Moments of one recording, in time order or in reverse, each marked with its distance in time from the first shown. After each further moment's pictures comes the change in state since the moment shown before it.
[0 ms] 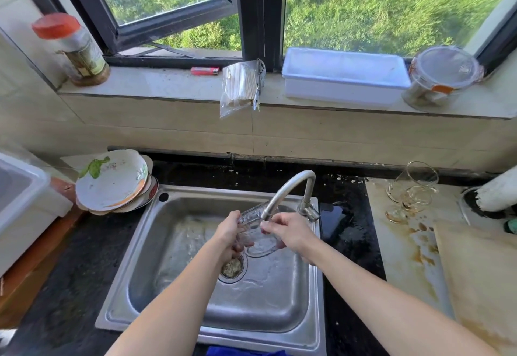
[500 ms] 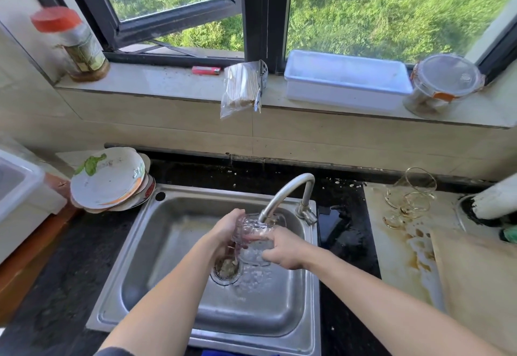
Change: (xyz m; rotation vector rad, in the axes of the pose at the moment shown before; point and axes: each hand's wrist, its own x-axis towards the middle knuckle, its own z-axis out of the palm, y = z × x) left_hand 0.009 0.006 -0.005 0.028 -0.191 0.058; right_hand -0.007 -0.004 0.003 -0.446 -0.376 -0.044
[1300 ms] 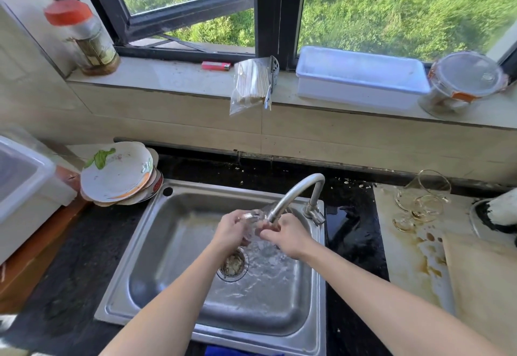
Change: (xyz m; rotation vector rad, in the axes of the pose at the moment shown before) left_hand -0.001 -0.016 -0.008 0.195 0.174 0.361; right_hand 0.015 -0.008 0.002 0.125 0.292 0.019
